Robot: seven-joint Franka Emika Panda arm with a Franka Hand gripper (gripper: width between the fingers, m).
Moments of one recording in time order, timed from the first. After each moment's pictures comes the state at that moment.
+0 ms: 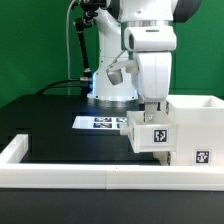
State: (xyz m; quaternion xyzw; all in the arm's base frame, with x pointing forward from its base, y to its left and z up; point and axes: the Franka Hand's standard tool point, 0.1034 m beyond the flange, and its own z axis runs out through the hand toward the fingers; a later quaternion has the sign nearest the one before) arm 0.544 0.020 0.080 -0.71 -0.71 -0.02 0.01
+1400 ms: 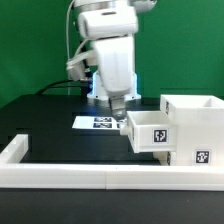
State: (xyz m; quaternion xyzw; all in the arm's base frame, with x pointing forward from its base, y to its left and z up) arm 0.592 -0.052 0.093 -0.69 -0.72 -0.07 0.07
